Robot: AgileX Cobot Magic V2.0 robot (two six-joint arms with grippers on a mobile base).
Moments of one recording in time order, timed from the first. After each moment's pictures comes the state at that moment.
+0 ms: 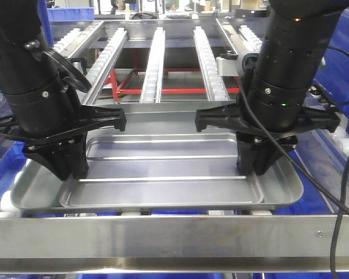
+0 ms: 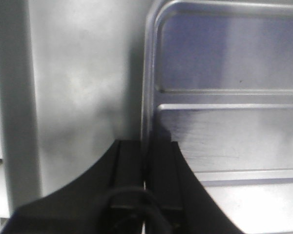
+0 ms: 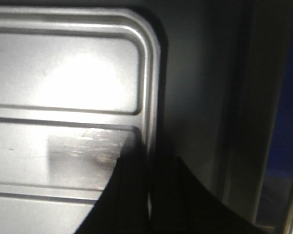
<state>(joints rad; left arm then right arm) -0.58 1.75 -1.06 0.07 0.57 -0.58 0.50 1.79 -1.11 -0.13 0.59 0.60</state>
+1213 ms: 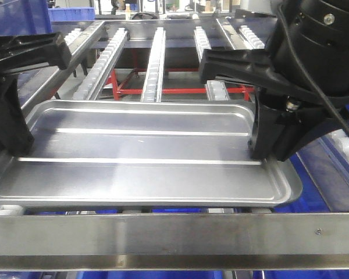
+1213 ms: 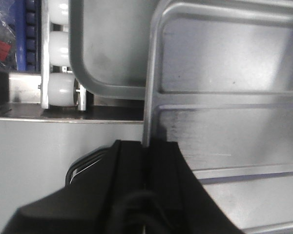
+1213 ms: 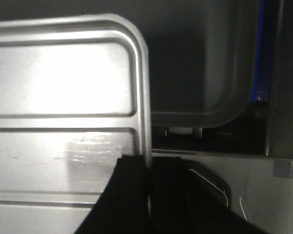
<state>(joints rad) -0.72 1.27 -0.86 0.13 0.78 -0.79 0.69 1.40 -0.91 -0.17 0.70 0.87</state>
